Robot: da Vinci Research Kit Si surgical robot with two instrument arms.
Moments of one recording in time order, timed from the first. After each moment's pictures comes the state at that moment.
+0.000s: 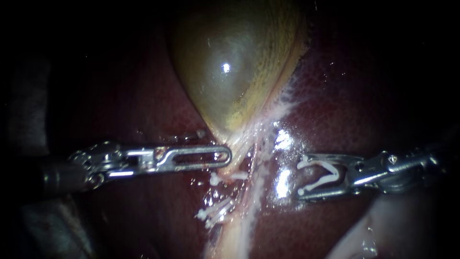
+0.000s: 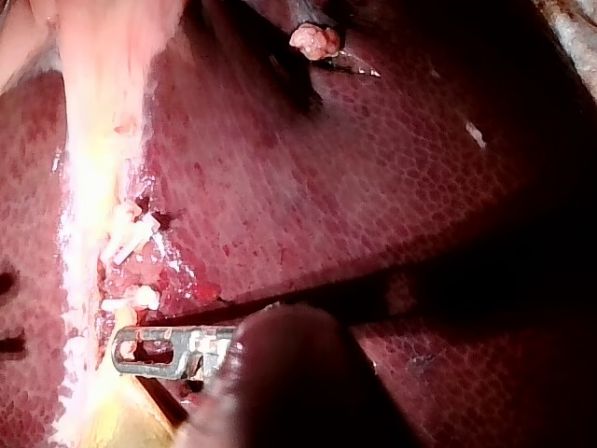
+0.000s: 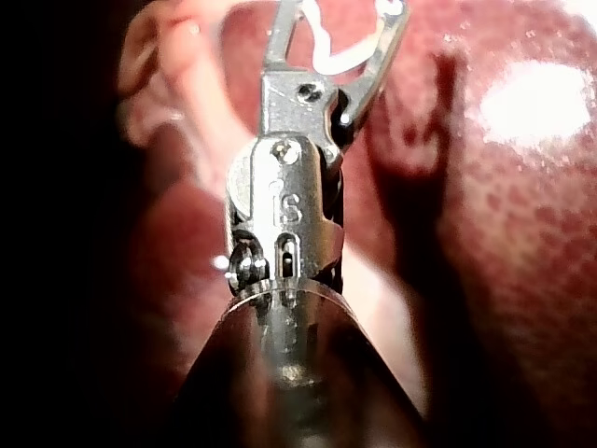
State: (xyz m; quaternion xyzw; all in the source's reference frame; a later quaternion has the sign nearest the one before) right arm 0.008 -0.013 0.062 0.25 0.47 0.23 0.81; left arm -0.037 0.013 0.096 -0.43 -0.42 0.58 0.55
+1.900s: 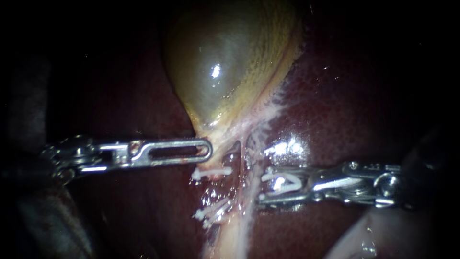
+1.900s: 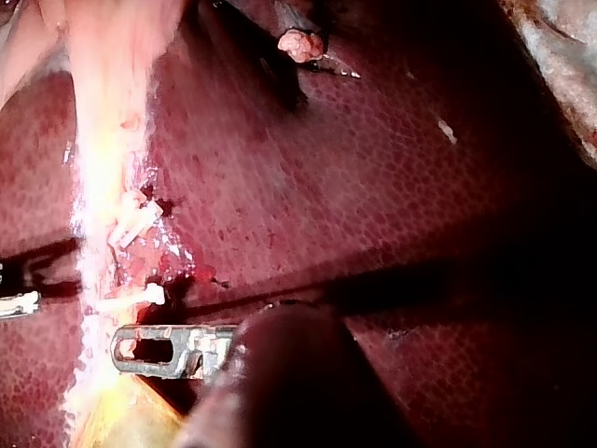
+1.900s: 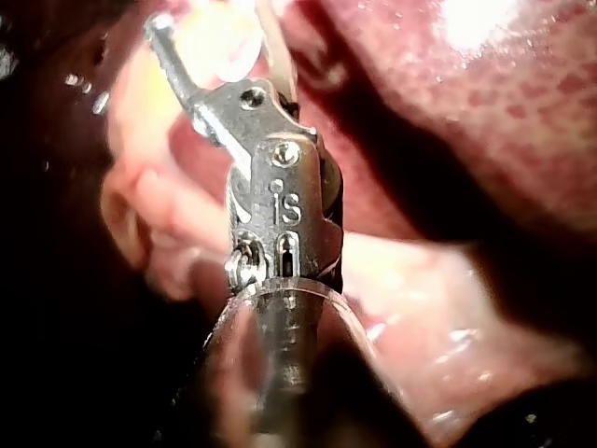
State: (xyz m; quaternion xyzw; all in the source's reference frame) right arm 0.015 -0.016 0.067 0.39 0.41 0.41 0.71; left arm -0.032 0.015 0.090 -0.42 -0.43 0.58 0.55
